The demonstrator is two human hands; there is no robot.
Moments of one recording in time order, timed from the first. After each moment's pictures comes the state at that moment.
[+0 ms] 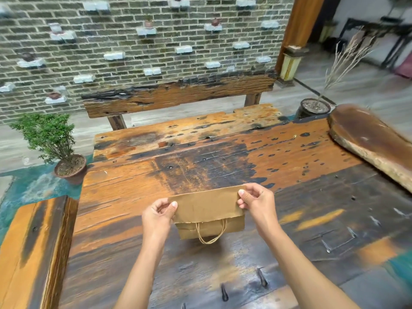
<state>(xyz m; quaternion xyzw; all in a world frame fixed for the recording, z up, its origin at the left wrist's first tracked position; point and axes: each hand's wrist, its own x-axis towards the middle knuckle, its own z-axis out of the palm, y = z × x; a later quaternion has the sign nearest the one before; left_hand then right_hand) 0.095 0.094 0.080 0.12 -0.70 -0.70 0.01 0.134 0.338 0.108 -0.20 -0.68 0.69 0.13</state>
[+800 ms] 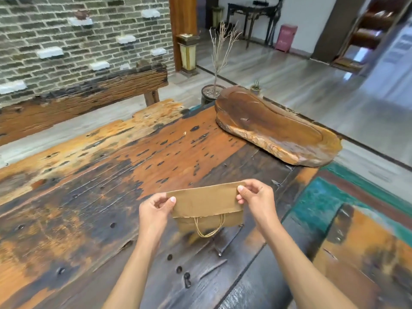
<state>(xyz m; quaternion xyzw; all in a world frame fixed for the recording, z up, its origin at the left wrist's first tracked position) 0.103 0.518 0.075 -0.08 -0.73 -0.66 -0.16 0.241 0.731 0.094 -0.36 -0.63 0.64 0.27</state>
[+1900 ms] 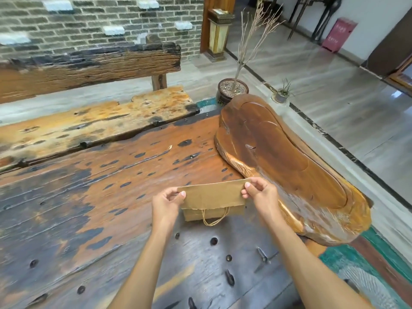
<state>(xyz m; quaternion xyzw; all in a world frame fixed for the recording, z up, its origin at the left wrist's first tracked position) -0.028 0.821 0.026 0.07 -0.74 -0.65 -0.14 0.065 1.053 0.053 -0.33 -0.68 0.63 0.15</state>
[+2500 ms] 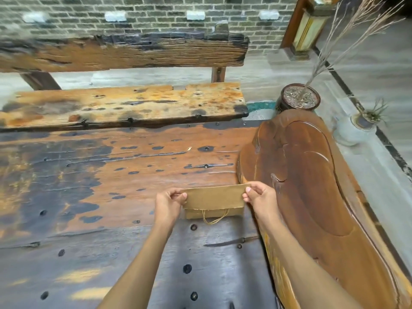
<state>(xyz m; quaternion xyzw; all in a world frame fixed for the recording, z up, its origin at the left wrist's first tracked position) -0.071 0.936 0.002 0.23 -0.76 -0.60 -0.07 -0.074 1.186 -0.009 -0.23 -0.70 0.67 -0.01</state>
